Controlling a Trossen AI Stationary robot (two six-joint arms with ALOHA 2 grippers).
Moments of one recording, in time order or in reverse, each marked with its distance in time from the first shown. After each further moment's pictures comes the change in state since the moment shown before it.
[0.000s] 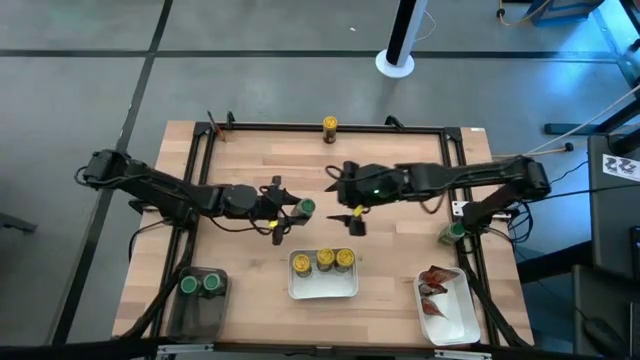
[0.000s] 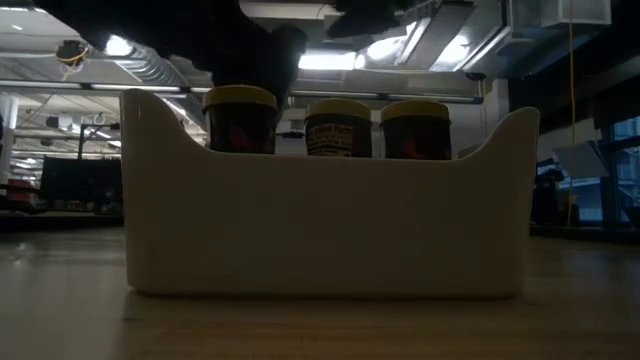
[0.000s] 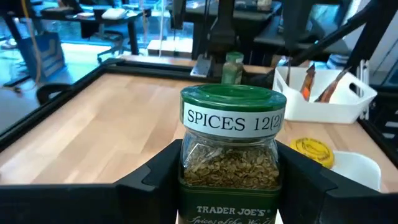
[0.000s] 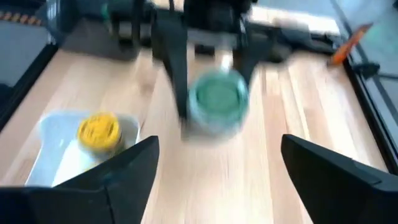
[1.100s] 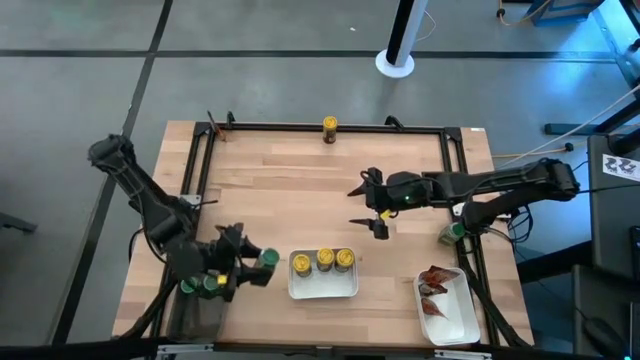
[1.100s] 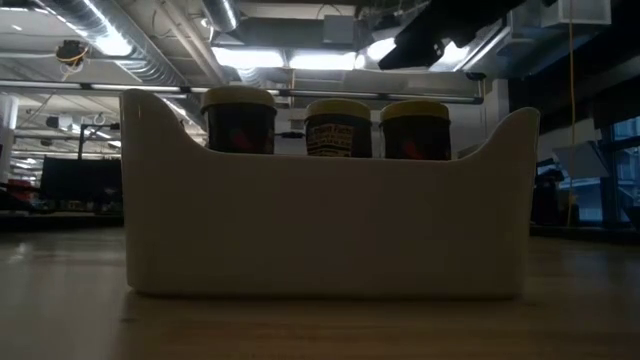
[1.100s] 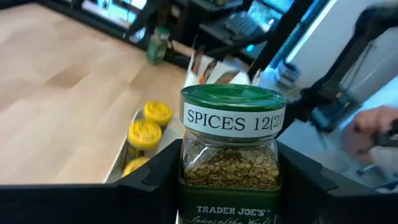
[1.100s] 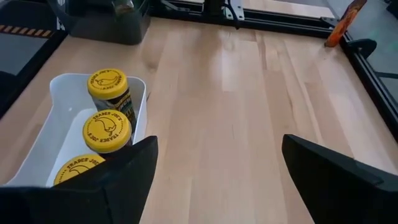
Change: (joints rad) left arm -0.661 -0.118 0.316 -0.597 -0.487 -0.624; right arm -0.001 -0.276 -0.431 0.228 -0.007 0.029
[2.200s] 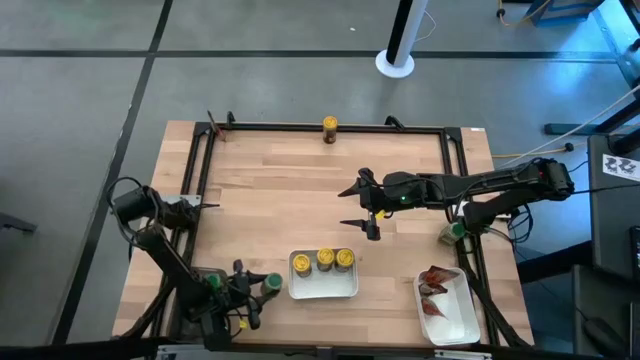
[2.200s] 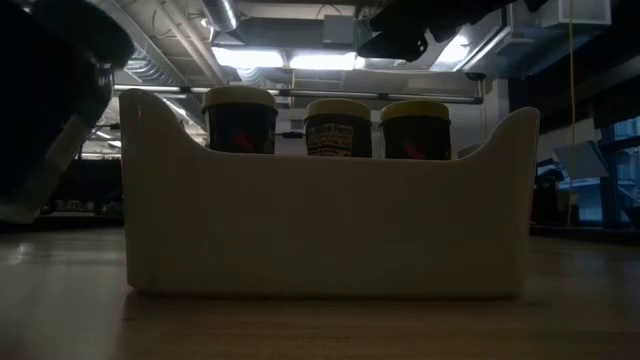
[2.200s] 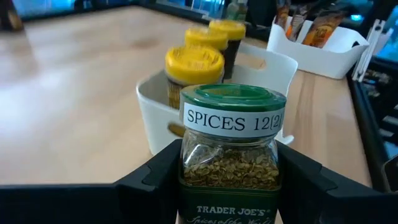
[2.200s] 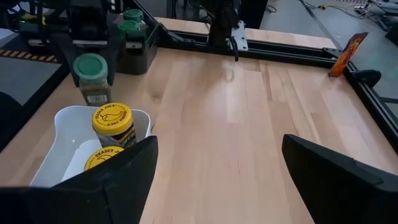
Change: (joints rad) left arm -0.213 0.664 -0.001 0.021 -0.511 -0.468; right arm 0.000 0.057 -0.001 0.168 -0.026 -0.008
